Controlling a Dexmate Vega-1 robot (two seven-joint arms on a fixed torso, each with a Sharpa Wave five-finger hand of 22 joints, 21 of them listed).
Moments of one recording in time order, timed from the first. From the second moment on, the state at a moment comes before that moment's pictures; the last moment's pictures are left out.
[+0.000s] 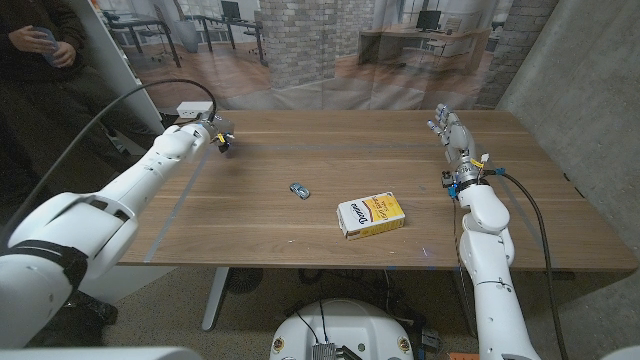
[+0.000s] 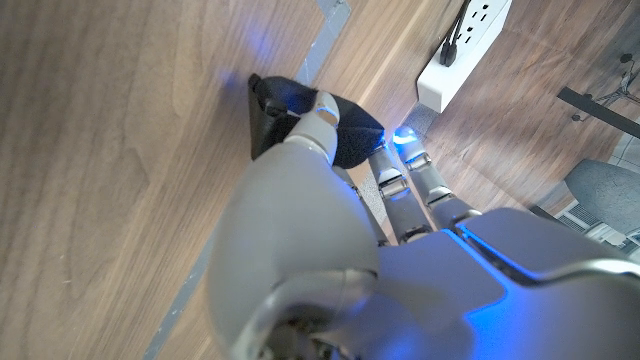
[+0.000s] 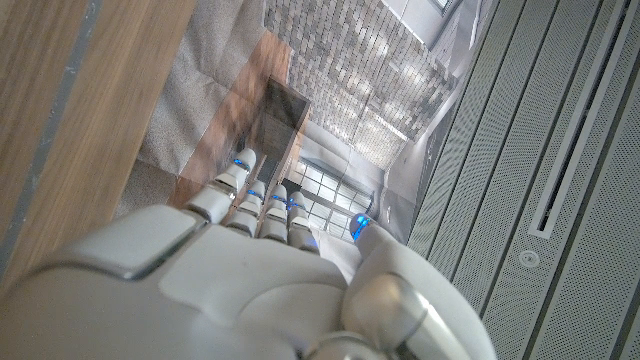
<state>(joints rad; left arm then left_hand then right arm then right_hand) 0.33 0.60 0.52 -0.91 1.38 -0.11 -0.05 1.35 0.11 0.27 -0.16 0.18 1.03 -0.15 0.48 0.25 0.90 -0.20 0.72 0.45 0.63 -0.06 0.37 0.35 0.11 -0.04 1.07 0.24 -1.06 0.10 0.25 -1.64 -0.05 0.31 0.30 0.09 0.10 0.46 0.14 0.25 0.08 0.06 0.19 0.18 0.08 0.05 0.19 0.18 0.03 0.01 0.19 0.18 0.26 -0.04 0.20 0.17</state>
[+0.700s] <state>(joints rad) 0.40 0.63 0.45 -1.03 1.37 -0.10 0.00 1.35 0.10 0.29 -0.16 0.18 1.03 -0.15 0.52 0.28 0.90 -0.20 0.72 0.46 0.65 -0.06 0.36 0.36 0.11 -0.04 1.10 0.24 -1.06 0.10 0.24 -1.64 -0.04 0.32 0.30 0.09 0.10 0.46 0.13 0.25 0.08 0.06 0.19 0.18 0.08 0.05 0.19 0.18 0.03 0.01 0.19 0.18 0.26 -0.04 0.20 0.17</state>
